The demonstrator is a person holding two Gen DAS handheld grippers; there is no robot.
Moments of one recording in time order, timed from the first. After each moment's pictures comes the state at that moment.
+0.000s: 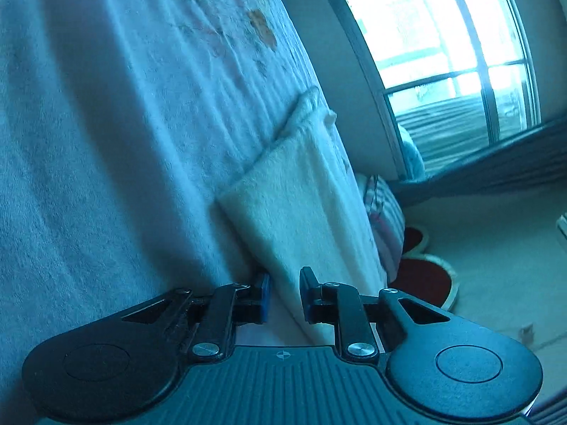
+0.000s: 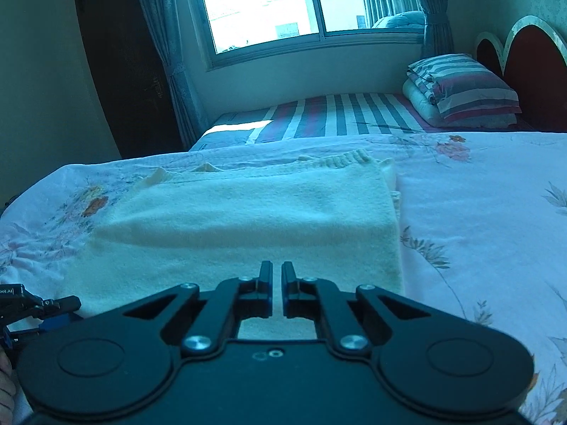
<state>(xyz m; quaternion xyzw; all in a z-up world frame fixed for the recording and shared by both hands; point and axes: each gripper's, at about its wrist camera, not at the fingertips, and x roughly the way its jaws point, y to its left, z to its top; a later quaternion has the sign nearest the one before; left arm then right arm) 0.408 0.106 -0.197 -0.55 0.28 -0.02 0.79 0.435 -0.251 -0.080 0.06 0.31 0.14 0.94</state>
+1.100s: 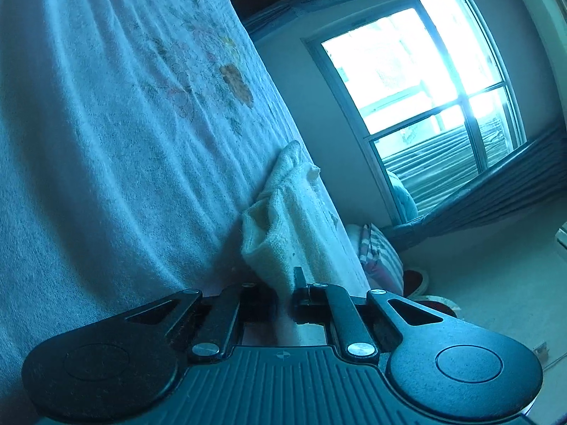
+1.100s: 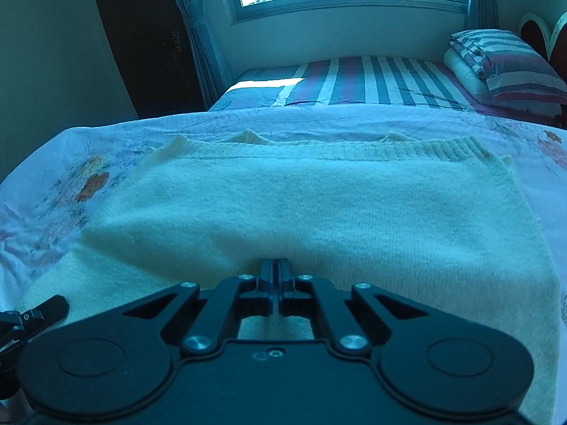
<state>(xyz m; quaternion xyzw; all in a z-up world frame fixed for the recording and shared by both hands) 0.440 0.107 -0.190 -0.52 0.20 0.02 0.83 0.526 -0.165 -0.108 0.04 0.37 0.18 0.91</state>
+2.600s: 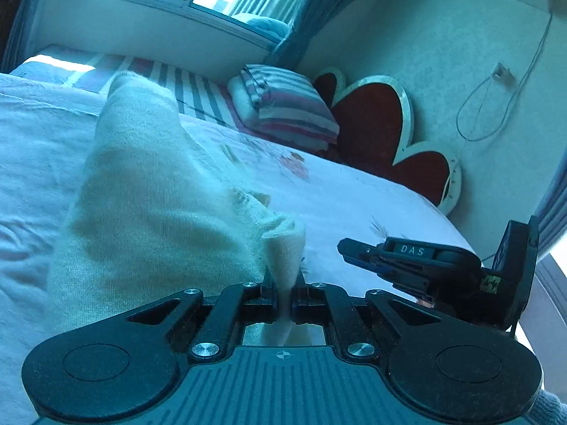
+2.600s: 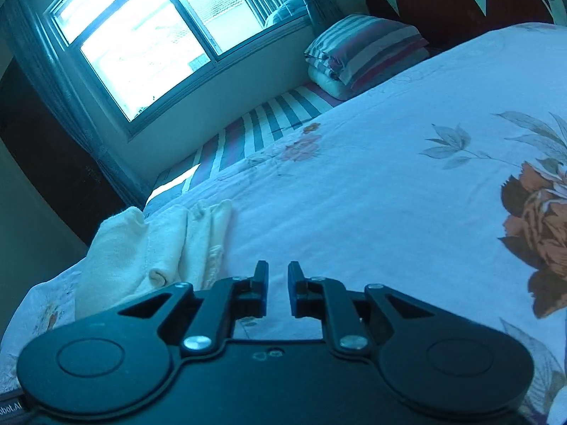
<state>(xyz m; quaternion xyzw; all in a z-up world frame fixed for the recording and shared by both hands) 0.493 -0.143 -0.088 -0.17 0.32 -0.22 0.90 0.466 -0.430 -0.109 0.26 0.30 0.04 0.92</state>
